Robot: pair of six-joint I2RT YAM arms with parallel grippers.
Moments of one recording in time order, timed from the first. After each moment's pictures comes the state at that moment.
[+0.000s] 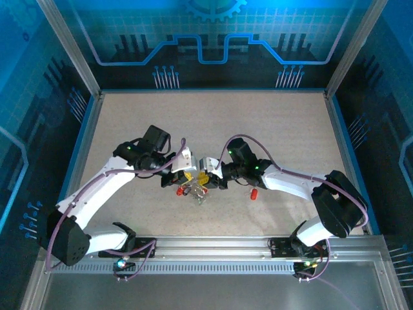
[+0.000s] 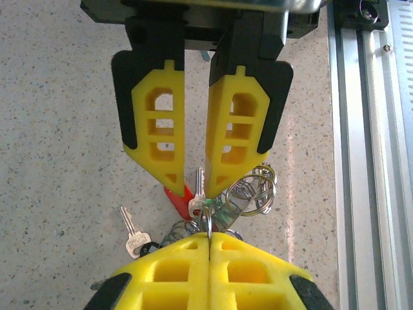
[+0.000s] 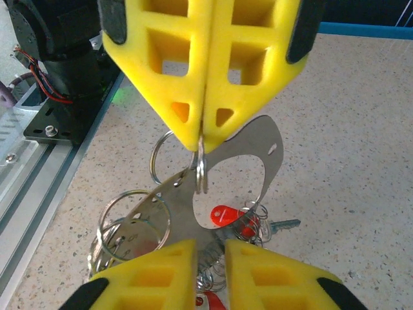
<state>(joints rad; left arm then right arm) -0.45 1.25 1.06 -0.93 0.62 0.79 0.73 1.50 0.82 0.05 -0.75 -0.53</state>
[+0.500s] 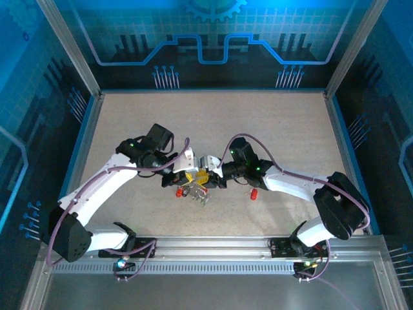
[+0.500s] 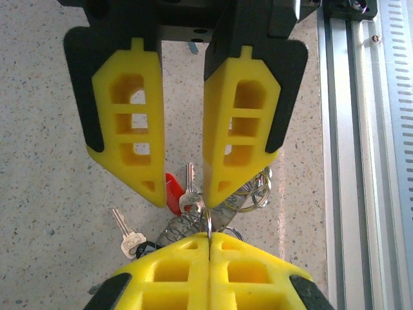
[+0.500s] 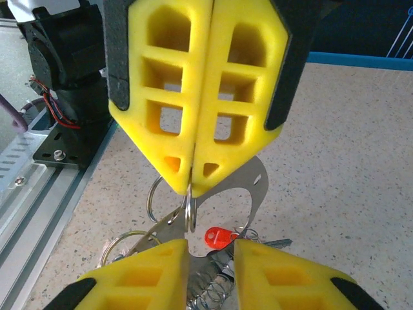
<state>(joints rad) -0.48 1.28 1.11 -0.99 0.60 0.80 0.73 1.48 0.80 0.14 -0.79 -0.48</state>
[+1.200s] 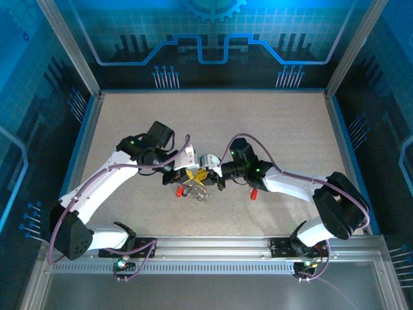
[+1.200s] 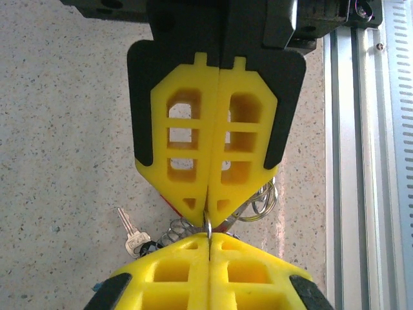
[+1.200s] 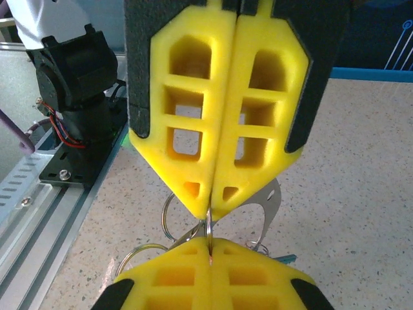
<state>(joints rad) -0.48 1.30 1.14 -1.00 0.59 0.77 0.73 1.49 0.78 0.23 -0.81 -0.40</state>
